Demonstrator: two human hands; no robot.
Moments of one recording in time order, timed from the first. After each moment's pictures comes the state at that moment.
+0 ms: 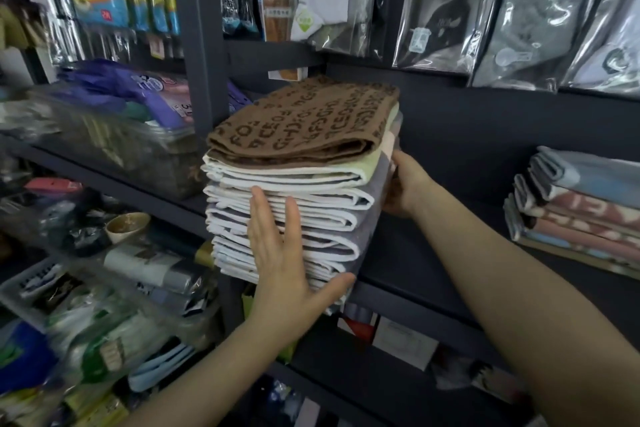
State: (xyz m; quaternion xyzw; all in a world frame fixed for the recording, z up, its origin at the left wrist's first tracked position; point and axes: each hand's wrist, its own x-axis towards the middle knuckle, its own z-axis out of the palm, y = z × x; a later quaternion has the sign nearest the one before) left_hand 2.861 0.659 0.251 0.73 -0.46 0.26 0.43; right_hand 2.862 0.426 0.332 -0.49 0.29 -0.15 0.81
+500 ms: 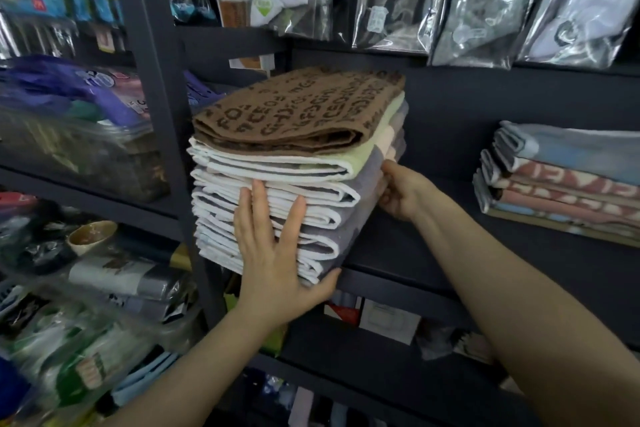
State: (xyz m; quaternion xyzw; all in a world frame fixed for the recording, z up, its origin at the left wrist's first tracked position) left_hand 2.875 0.641 0.240 0.69 -0.49 0.38 0.37; right_hand 2.821 0.426 0.311 -0.47 0.38 -0.26 0.75
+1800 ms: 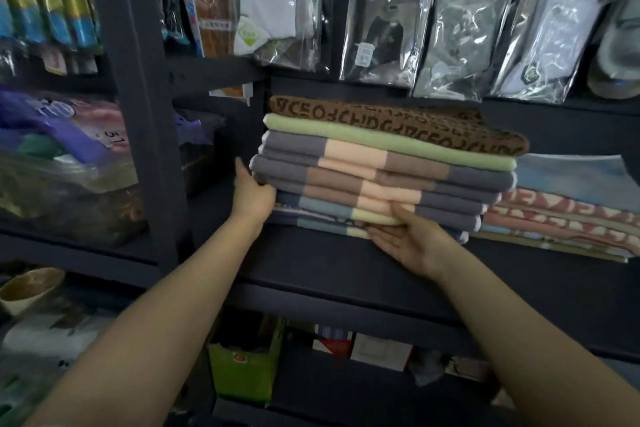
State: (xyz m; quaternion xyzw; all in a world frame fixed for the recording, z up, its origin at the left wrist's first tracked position) left_hand 3.014 0.537 0.292 0.68 -0.30 -0.11 0.66; right_hand 2.785 0.444 0.300 -0.40 0.36 -0.32 0.78
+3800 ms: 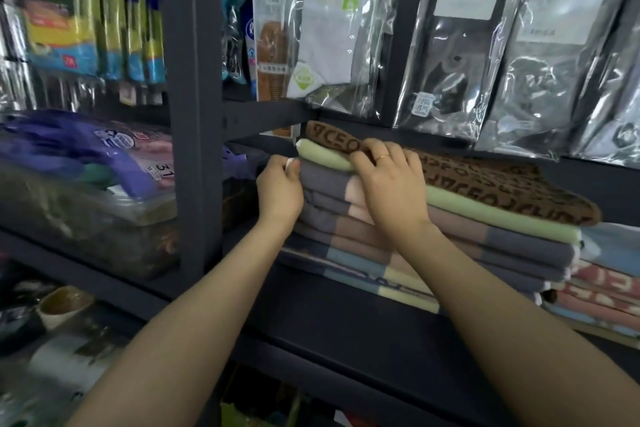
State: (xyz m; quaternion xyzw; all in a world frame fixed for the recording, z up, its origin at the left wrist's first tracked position) left_hand 3.031 0.534 0.356 0.68 -0.28 0.11 0.66; right_hand 2.898 0.452 0.388 -0.84 0.17 -0.44 -0.27
